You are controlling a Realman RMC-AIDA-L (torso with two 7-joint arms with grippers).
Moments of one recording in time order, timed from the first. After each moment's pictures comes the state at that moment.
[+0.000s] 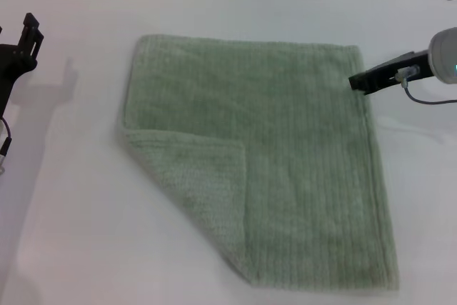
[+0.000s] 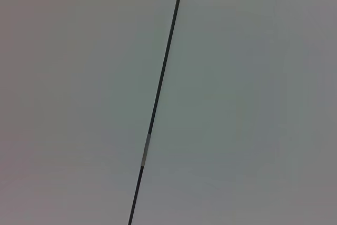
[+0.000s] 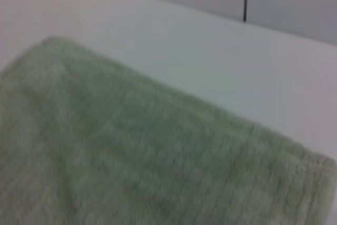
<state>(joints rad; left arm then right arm) -0.49 -2.07 0.03 -0.07 1.28 1.21 -0.37 0.62 2.05 -1.31 -1.03 -2.43 -1.08 2.53</state>
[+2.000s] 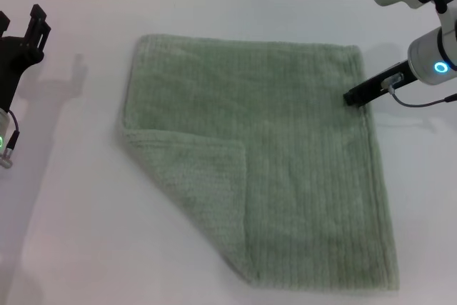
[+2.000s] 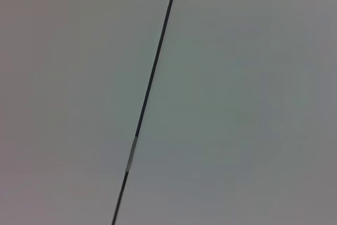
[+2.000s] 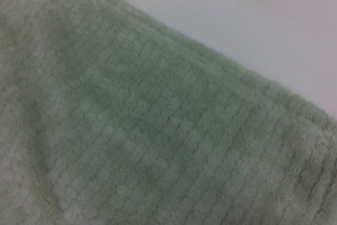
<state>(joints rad) -0.50 -2.07 0.04 -0.08 1.28 1.23 -0.39 0.89 1.99 -1.26 -0.54 -2.43 -0.99 2.38</state>
